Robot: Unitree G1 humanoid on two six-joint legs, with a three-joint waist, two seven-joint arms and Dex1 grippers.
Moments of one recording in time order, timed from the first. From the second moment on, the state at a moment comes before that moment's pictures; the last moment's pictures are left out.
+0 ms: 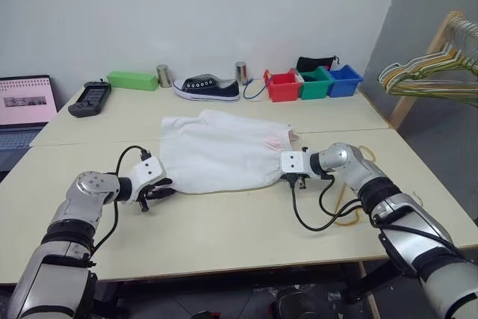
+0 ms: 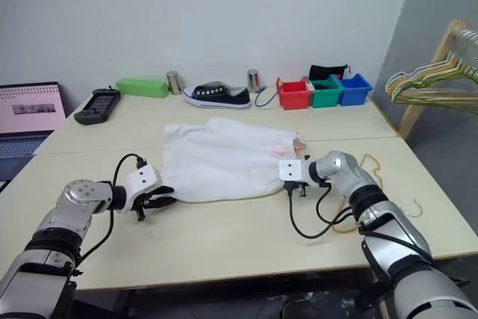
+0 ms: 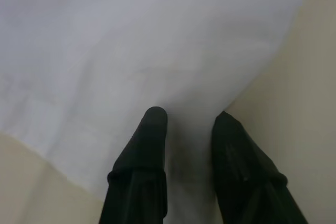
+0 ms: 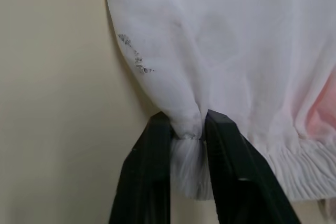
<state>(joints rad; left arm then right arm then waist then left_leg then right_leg) -0.56 0.77 -0.12 0.84 0.06 -0.19 -1.08 -0.92 -0.38 0.48 0.92 -0.33 -0.29 0.95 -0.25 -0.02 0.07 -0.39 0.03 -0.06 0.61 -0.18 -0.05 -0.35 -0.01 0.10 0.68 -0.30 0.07</state>
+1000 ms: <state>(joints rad) -0.80 0.90 -0.22 0.60 -0.05 0.13 -1.21 -1.10 -0.49 0.45 0.60 0.15 0.31 1.16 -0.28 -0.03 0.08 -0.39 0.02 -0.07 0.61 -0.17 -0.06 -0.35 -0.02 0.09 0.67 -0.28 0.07</state>
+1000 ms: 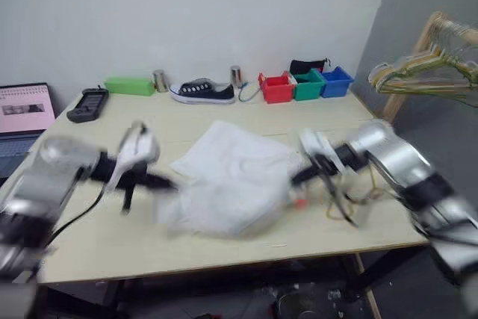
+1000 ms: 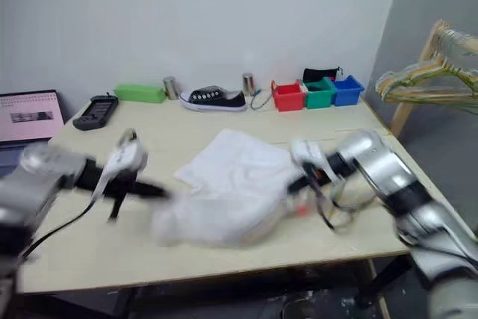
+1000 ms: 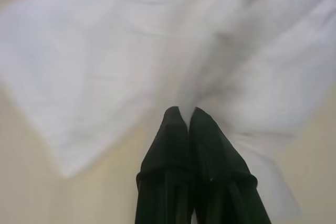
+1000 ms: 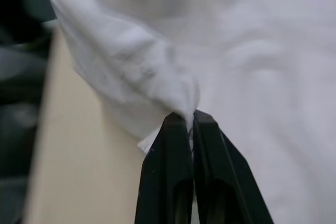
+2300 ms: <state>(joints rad) -0.01 1.23 0.08 -0.13 -0.21 0.45 -1.12 -0.72 -0.47 0.45 0.20 -0.15 0.19 1.15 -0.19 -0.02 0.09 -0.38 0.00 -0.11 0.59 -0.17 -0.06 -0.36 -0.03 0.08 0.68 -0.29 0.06</state>
